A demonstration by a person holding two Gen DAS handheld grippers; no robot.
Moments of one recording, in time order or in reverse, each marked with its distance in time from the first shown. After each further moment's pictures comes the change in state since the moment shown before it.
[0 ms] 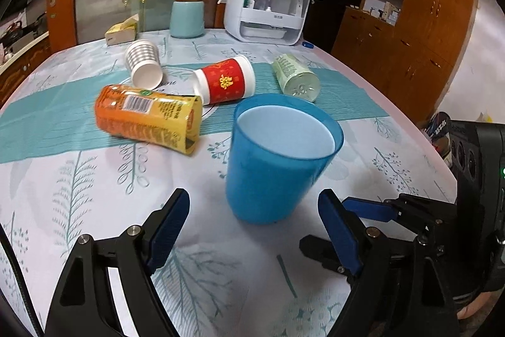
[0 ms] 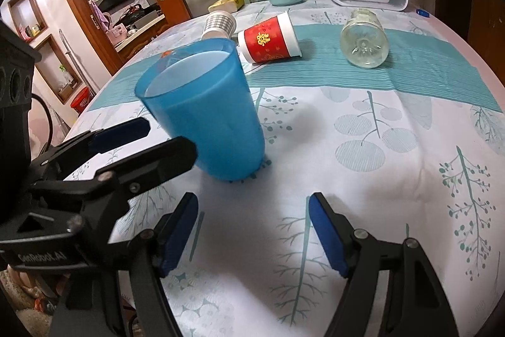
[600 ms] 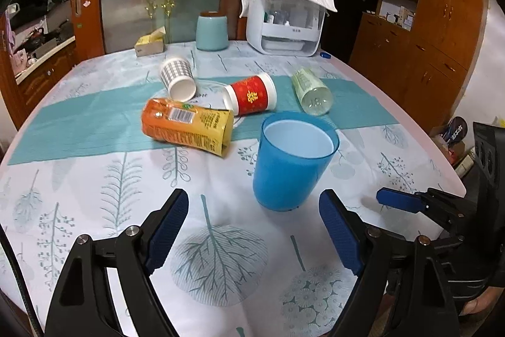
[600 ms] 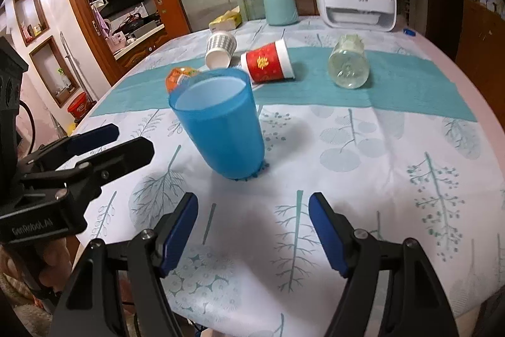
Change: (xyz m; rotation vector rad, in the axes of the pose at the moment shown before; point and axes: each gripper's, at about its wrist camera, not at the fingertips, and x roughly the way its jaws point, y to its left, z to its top) left arm -0.056 -0.001 0.001 -0.007 -0.032 0.111; right arm -0.045 0.012 -0.008 -0.024 -0.074 -0.056
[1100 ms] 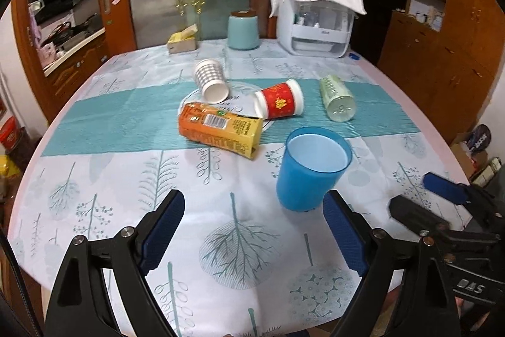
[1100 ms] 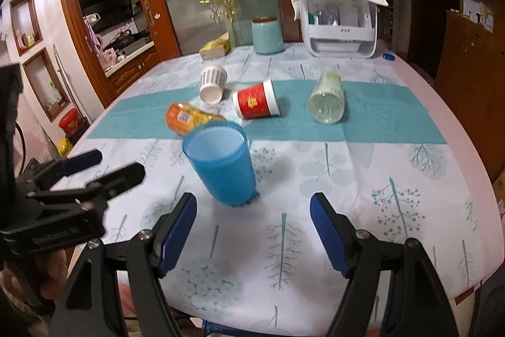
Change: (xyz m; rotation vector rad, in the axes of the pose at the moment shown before) left arm -0.028 -0.004 0.023 -0.059 0.057 0.156; right arm -0.054 0.009 0.026 0.015 -0.082 -0.073
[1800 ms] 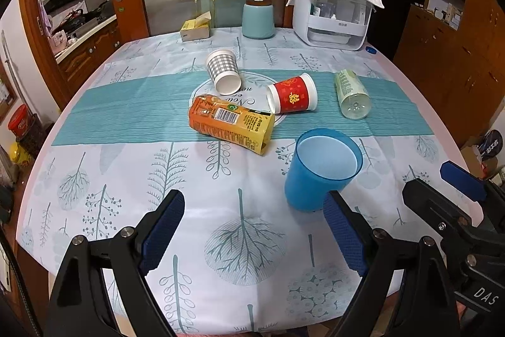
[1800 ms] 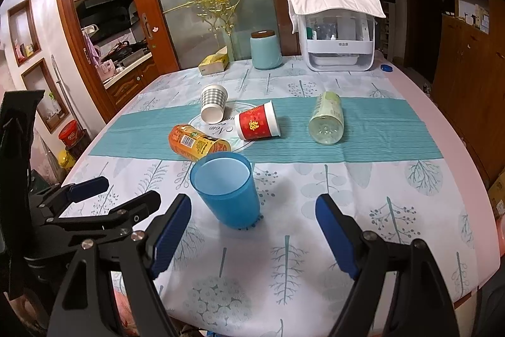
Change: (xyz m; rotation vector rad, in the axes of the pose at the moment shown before) left arm 0.003 -0.003 0.017 -0.036 0.067 0.054; right arm -0.006 0.007 0.025 0.017 -0.031 -0.009
